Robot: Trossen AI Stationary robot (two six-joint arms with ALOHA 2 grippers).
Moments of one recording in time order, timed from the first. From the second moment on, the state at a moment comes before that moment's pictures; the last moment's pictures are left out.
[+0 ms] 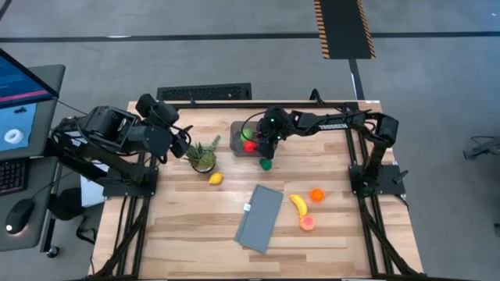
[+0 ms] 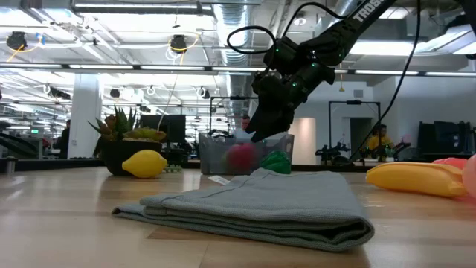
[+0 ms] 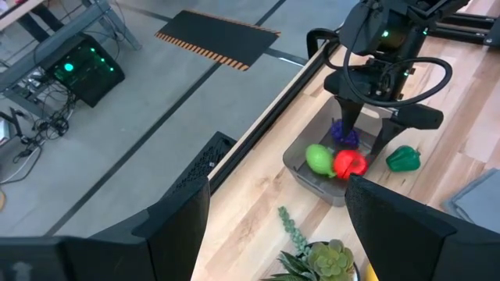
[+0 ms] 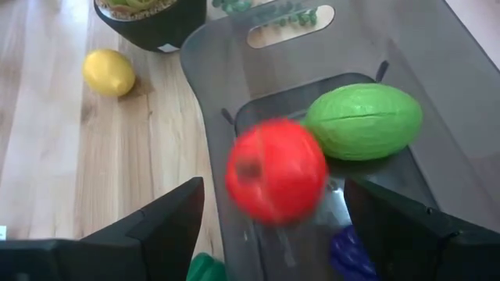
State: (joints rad) left arm -0.24 1.31 1.88 -1.57 -0.85 -0.59; right arm -0.39 1.81 1.10 -0.13 -0.31 -0.04
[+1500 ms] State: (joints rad) left arm -0.24 1.31 1.88 -1.57 -0.83 -0.58; right arm -0.35 1.54 1.27 -0.47 -0.37 -0.16
